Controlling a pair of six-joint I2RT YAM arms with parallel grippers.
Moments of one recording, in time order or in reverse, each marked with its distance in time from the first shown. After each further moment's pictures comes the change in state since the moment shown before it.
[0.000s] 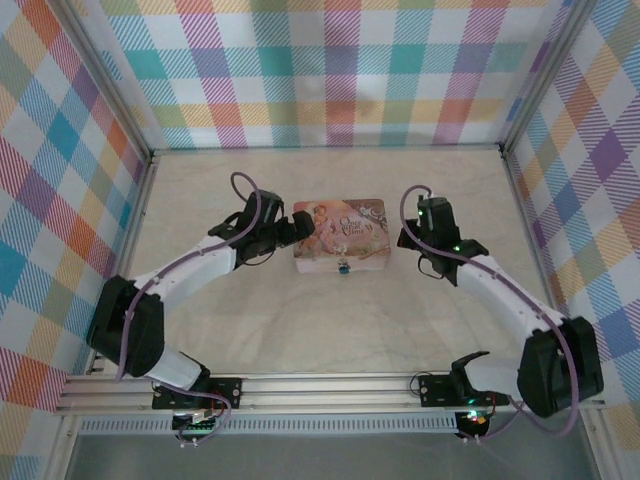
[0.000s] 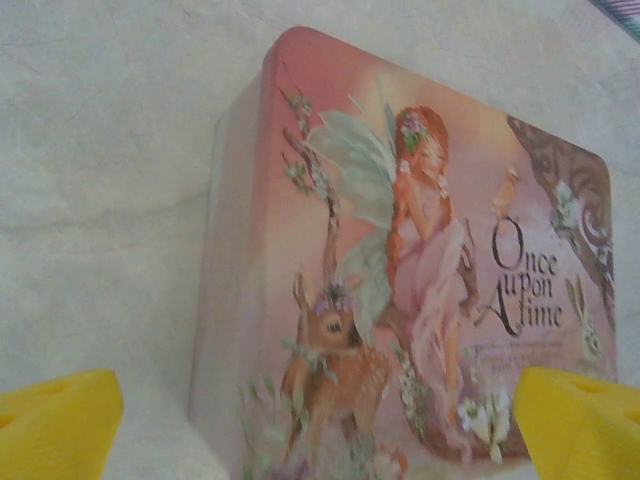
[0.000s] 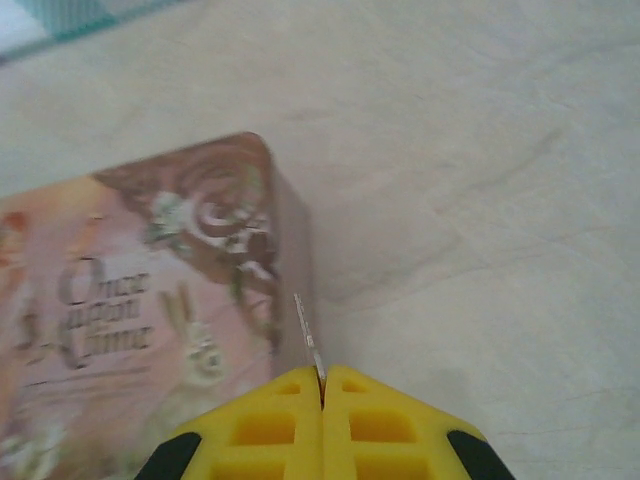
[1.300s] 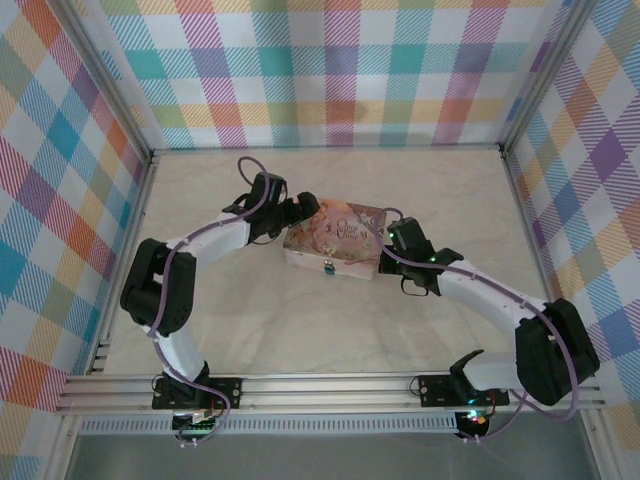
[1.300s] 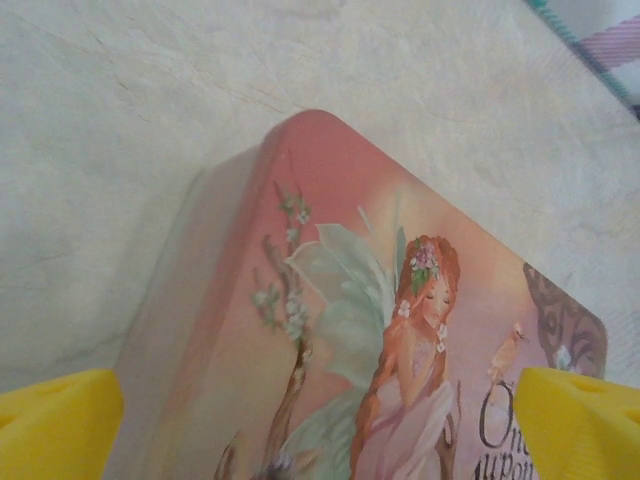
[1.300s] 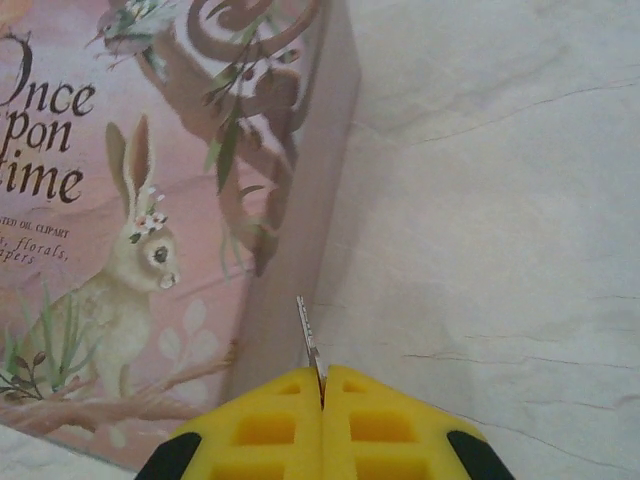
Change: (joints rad) left arm 0.090 0.219 0.143 0.116 0.124 -0.017; right arm 0.168 0.013 -0.064 -0.086 0.008 0.094
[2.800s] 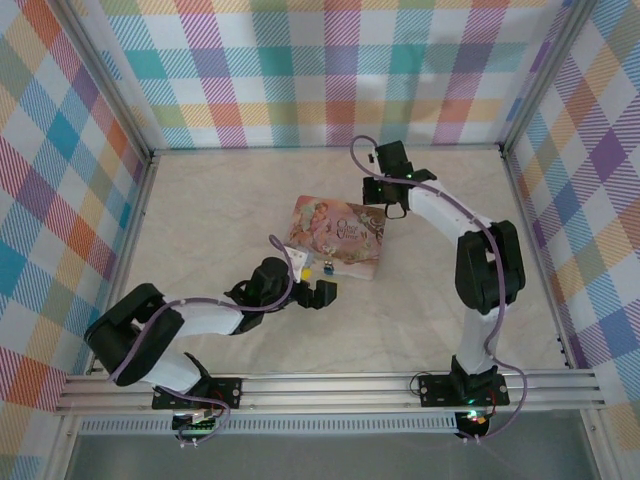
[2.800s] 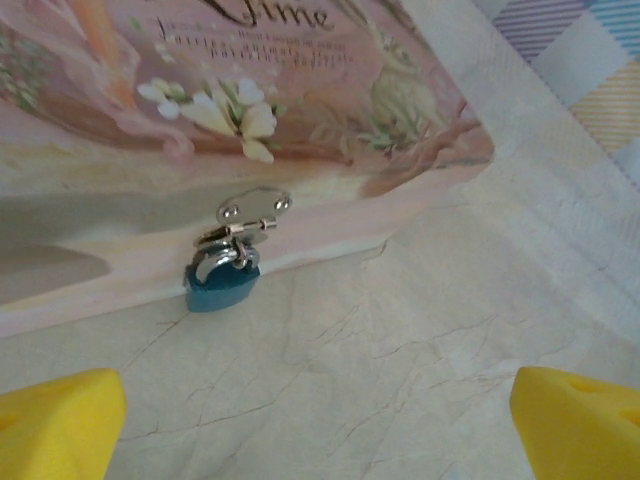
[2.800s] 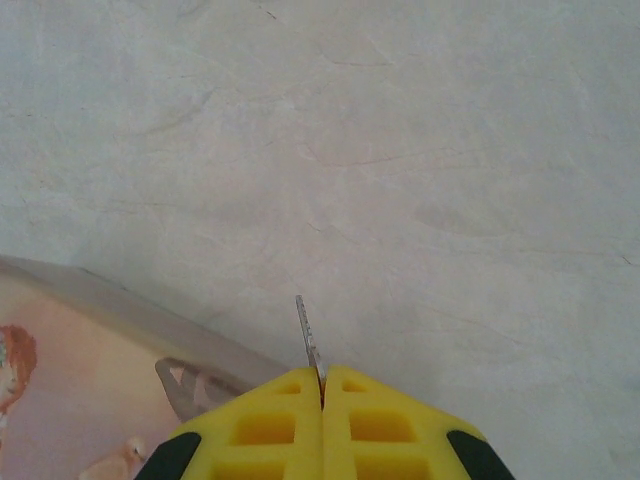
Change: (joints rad) left arm -0.356 -0.266 -0.737 0.756 -0.011 0.379; right arm -0.149 0.634 0.788 -0.112 -0.160 -0.318
